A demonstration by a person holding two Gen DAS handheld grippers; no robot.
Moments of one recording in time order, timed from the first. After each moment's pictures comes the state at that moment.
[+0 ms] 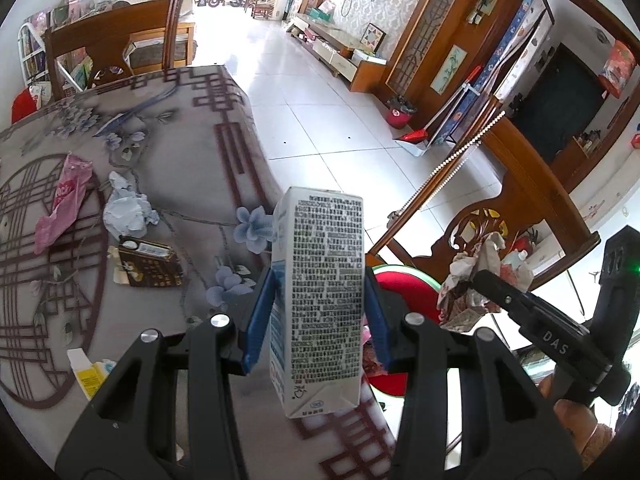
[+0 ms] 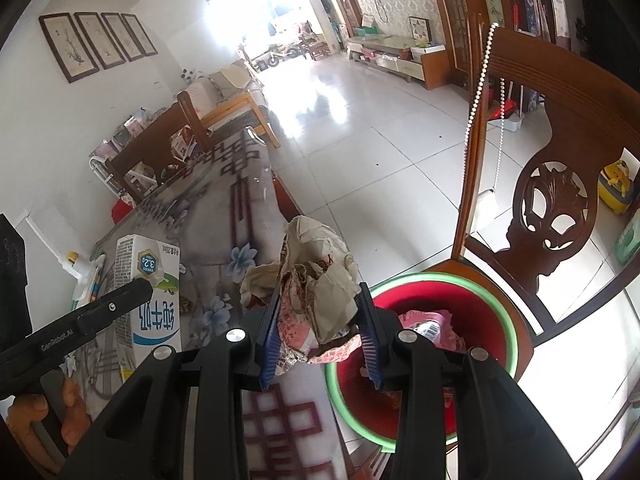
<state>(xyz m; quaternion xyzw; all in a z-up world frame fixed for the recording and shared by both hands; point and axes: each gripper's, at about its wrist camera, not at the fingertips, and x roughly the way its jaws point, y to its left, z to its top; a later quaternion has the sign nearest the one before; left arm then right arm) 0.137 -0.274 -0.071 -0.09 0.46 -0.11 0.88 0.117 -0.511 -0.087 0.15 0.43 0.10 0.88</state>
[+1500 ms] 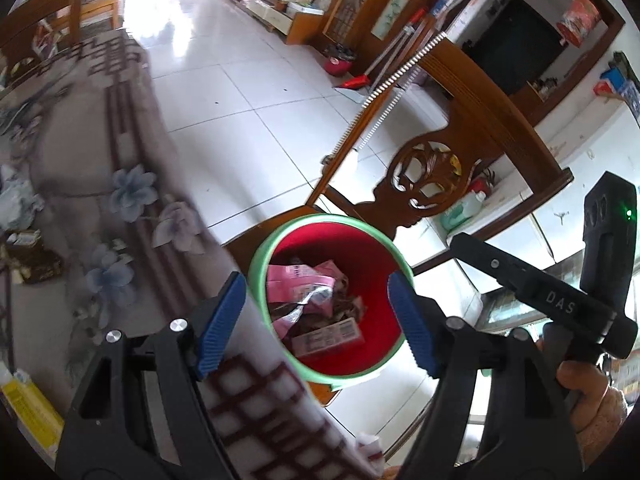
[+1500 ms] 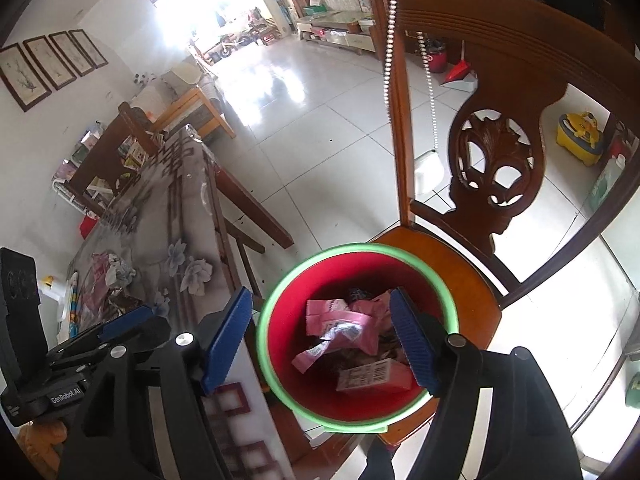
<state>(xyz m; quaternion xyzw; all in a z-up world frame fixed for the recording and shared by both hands) 0.146 -0.348 -0.117 -0.08 0.51 -0.22 0.83 0.111 -0.583 -0.111 0.18 0.48 0.04 0.86</state>
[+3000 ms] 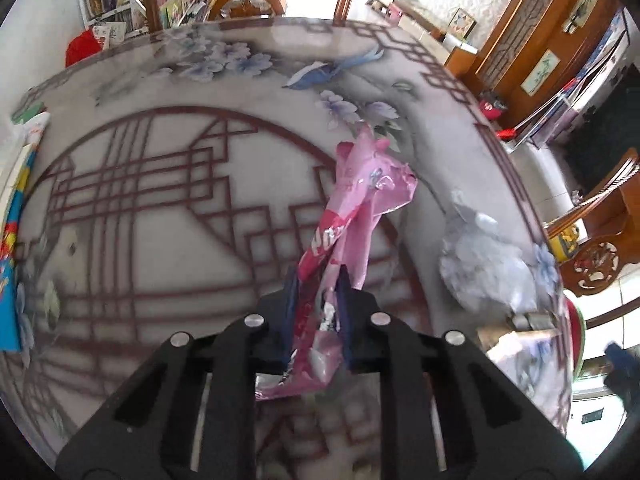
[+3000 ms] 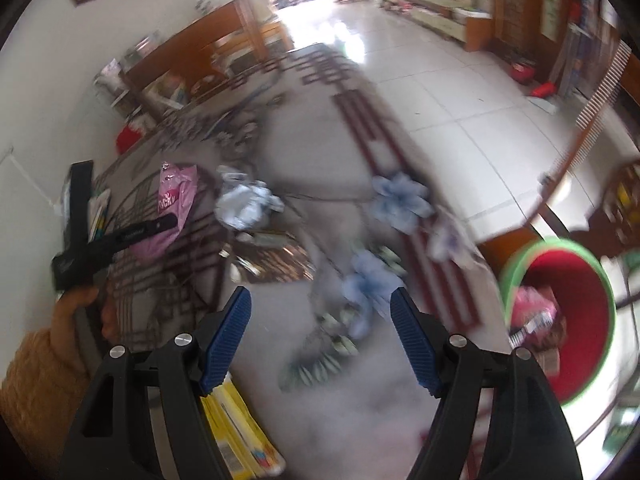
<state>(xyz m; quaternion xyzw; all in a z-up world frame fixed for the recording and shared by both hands) 0.221 0.018 -0.170 -0.10 0.52 -0.01 0.85 0.166 -0.276 -0.120 0.08 0.53 0.14 0.83</state>
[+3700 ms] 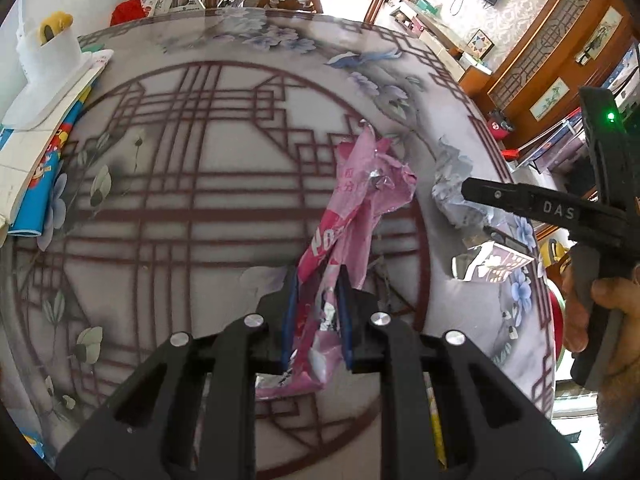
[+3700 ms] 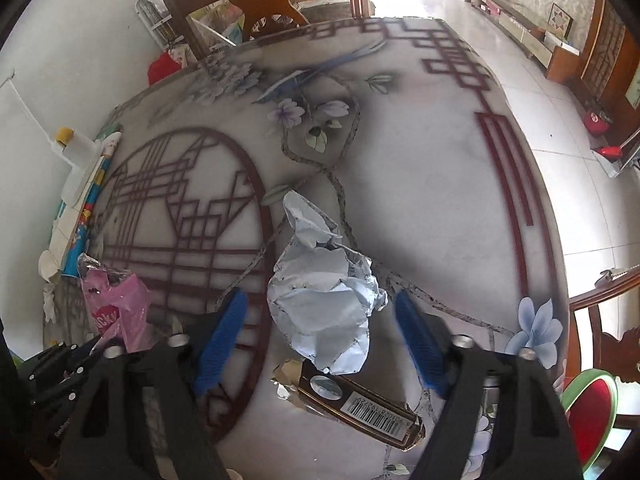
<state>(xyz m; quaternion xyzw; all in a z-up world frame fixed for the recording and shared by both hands) 0.140 0.030 -0.161 -0.15 0.52 0.03 0.84 0.271 -0.165 -0.169 -0.02 0.57 0.23 0.79</state>
